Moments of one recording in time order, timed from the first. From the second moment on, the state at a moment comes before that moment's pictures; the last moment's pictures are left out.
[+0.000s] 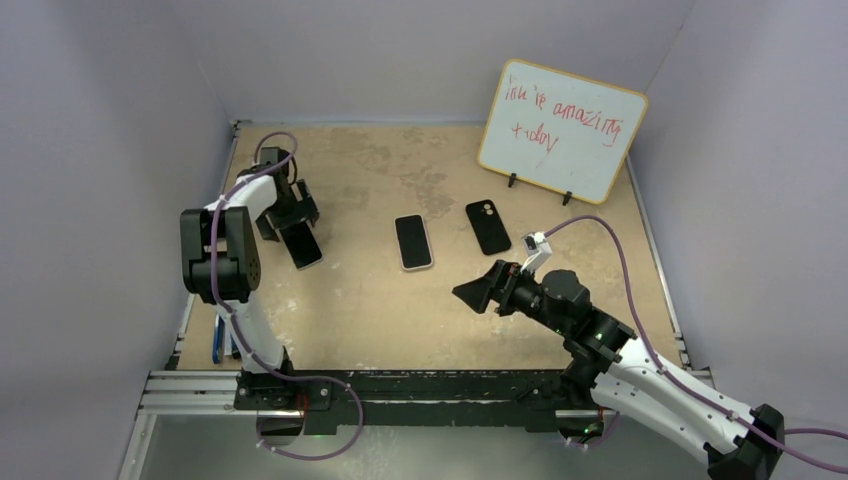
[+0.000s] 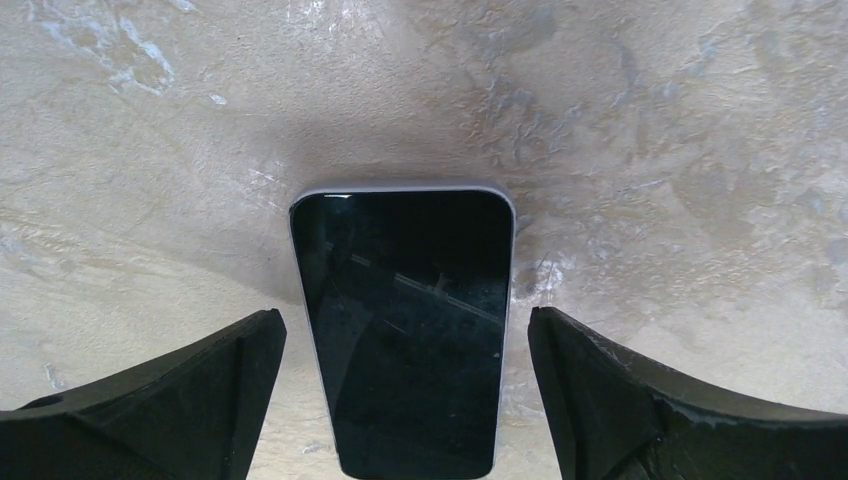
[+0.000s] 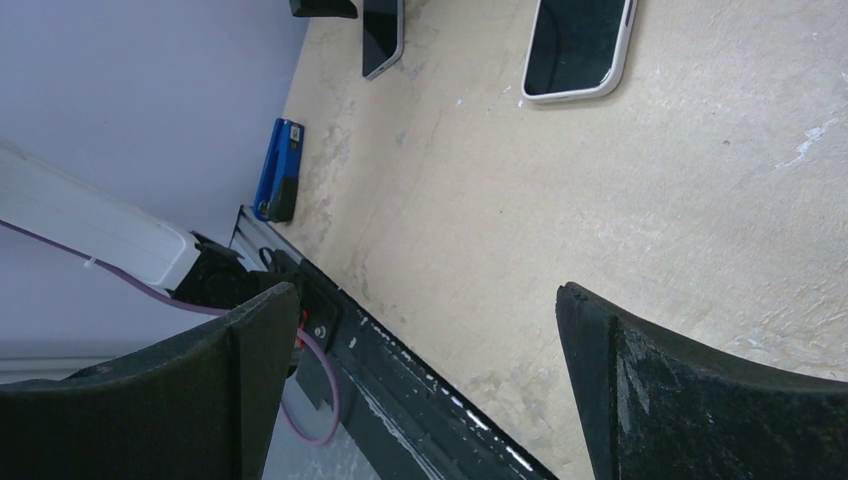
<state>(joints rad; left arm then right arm) 0.06 1.90 1.31 -0.63 -0.14 -0.42 0.81 0.57 0.40 -0.13 -0.05 0.86</state>
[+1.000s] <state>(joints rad) 0.09 1.89 1.26 -0.57 0.00 -0.41 0.81 0.58 0.40 -0.11 -0.05 0.87</state>
